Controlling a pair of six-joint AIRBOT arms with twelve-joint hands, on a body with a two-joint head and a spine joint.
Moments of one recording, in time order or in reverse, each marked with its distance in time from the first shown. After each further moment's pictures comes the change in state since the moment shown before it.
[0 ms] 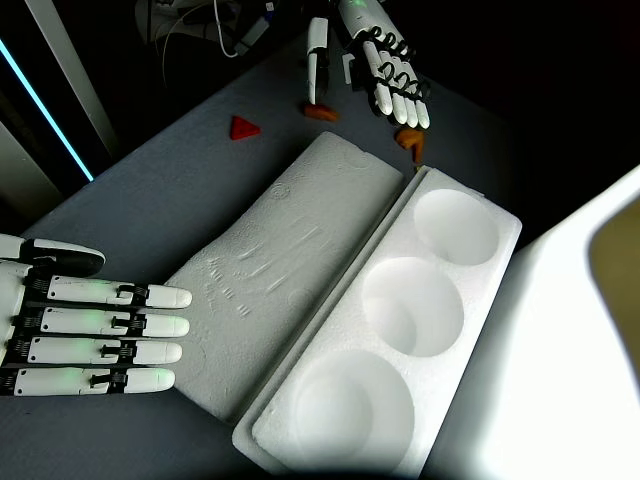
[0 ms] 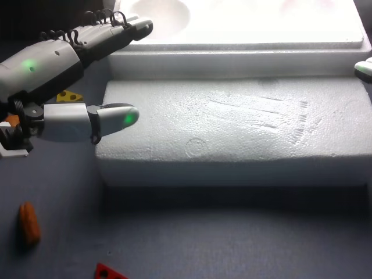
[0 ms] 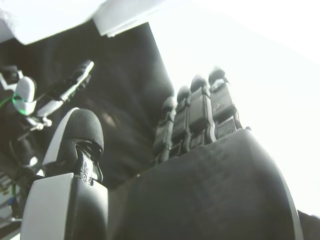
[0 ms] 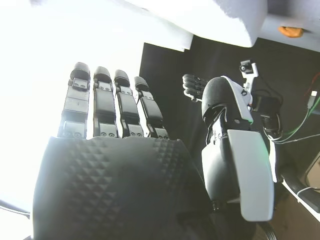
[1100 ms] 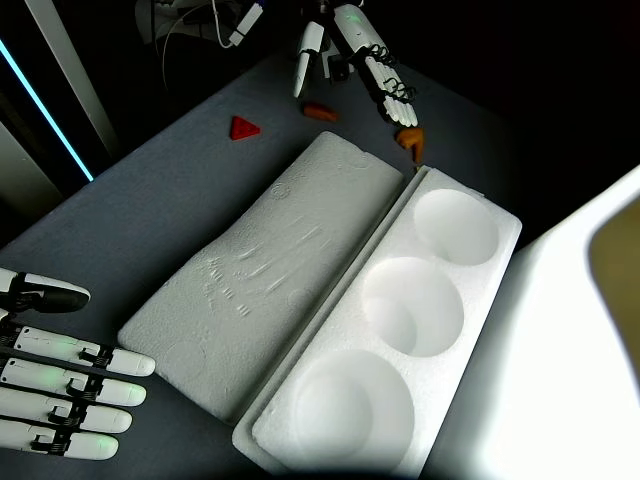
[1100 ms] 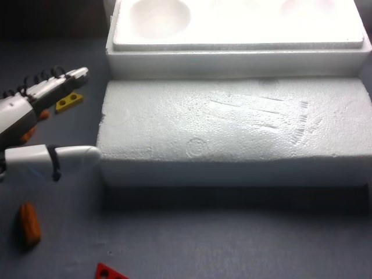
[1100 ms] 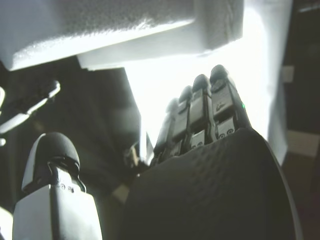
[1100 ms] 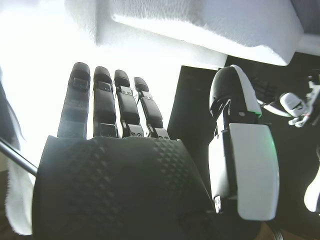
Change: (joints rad) left arm 0.307 0.047 -0.113 -0.375 -0.073 0.086; right arm -0.161 -0.039 -0.076 0.328 0.116 -0.104
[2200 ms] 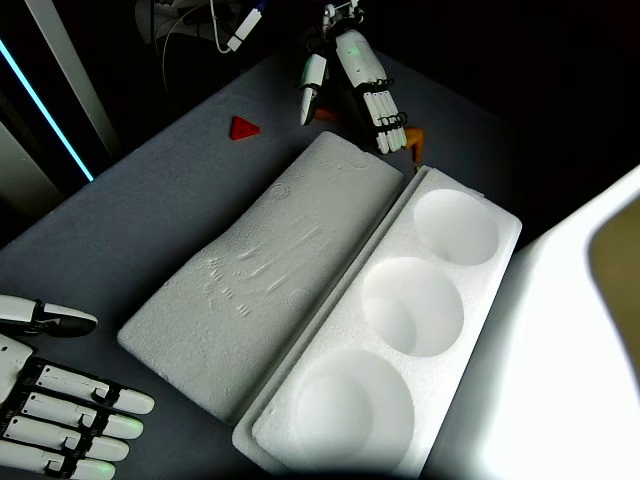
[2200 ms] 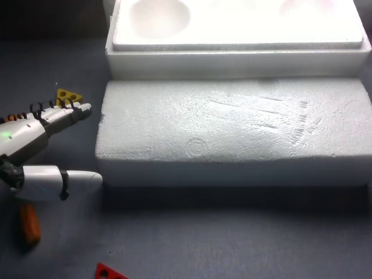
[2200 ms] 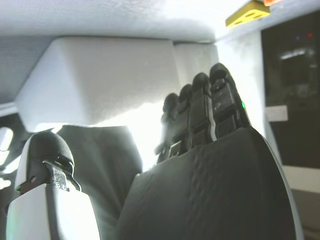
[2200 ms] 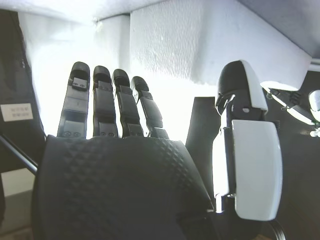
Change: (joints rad) left arm -0.029 -0.058 0.050 -0.056 0.214 0.124; right arm 0.016 -0.110 0.081 0.092 -0.110 -0.013
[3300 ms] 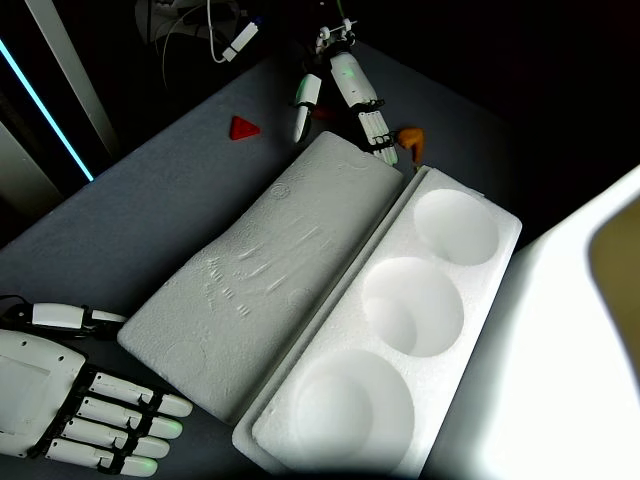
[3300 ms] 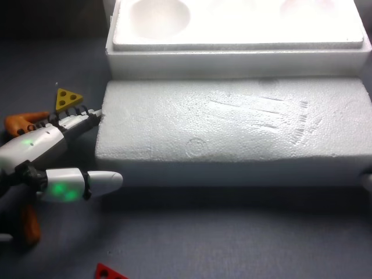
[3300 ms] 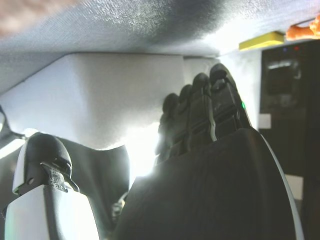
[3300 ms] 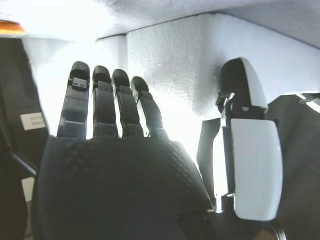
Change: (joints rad) left arm -0.014 -0.101 0.038 -0.077 -0.023 -0.011; right arm 0.091 -0.116 0.095 0.060 -0.056 0.006
